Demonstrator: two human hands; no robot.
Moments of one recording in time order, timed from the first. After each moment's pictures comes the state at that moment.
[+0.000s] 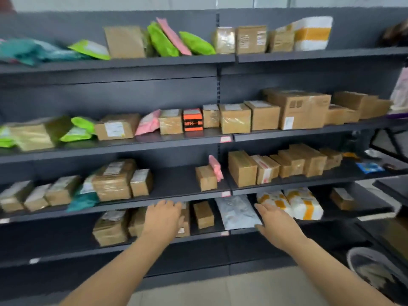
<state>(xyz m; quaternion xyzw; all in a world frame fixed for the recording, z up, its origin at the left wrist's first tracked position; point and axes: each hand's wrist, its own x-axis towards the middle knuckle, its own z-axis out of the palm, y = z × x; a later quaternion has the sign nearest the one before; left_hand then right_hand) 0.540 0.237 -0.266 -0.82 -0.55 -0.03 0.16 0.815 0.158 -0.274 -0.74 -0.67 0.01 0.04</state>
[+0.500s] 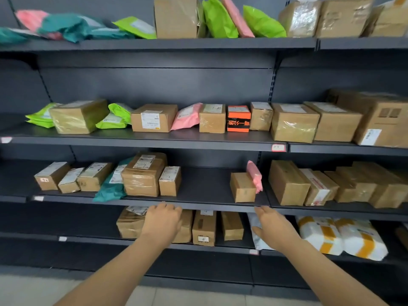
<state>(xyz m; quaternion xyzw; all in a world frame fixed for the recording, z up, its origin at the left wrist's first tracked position) 0.454 0.348 -0.304 -0.78 -0.61 0.00 0.15 0.738 0.330 -0.303 -0.67 -0.74 0.04 0.01</state>
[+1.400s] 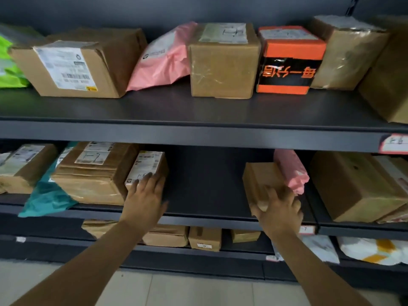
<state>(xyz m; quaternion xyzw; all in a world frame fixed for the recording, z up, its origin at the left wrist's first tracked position) 0.431 0.633 -0.431 -0.77 -0.63 0.01 0.10 0.732 0.603 -0.446 -0.83 -0.56 0.07 0.06</state>
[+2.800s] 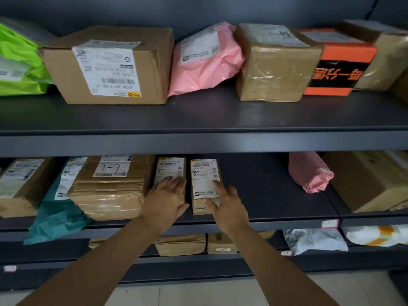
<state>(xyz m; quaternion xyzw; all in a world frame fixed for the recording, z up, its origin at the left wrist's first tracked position) 0.373 0.676 -0.428 -0.86 -0.51 -0.03 0.03 0.551 0.646 -0.453 -0.73 -0.61 0.23 0.20</state>
